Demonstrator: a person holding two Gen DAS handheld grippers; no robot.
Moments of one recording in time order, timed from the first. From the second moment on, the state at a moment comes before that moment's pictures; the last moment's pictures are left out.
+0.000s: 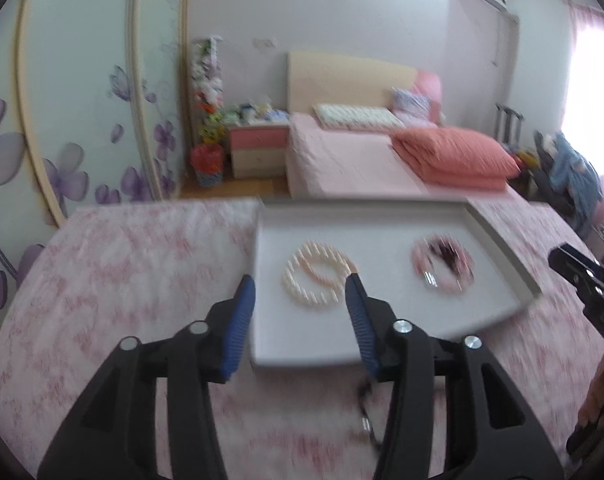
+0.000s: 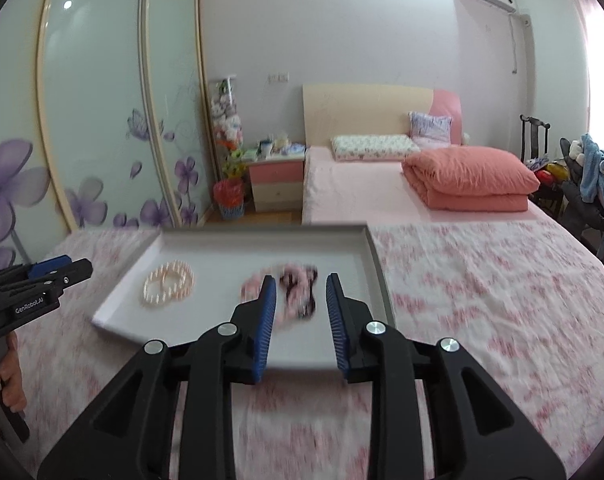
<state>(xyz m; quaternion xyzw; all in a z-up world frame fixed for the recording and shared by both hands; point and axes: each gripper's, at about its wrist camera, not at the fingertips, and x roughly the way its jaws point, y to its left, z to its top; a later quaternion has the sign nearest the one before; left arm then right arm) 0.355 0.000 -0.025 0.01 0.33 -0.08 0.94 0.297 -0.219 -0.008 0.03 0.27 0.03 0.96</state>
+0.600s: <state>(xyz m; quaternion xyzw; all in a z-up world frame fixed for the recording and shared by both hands) 0.334 -0.037 -0.083 0.04 0.43 -0.13 0.89 0.230 -0.196 -0.058 0.02 0.40 0.10 0.91</state>
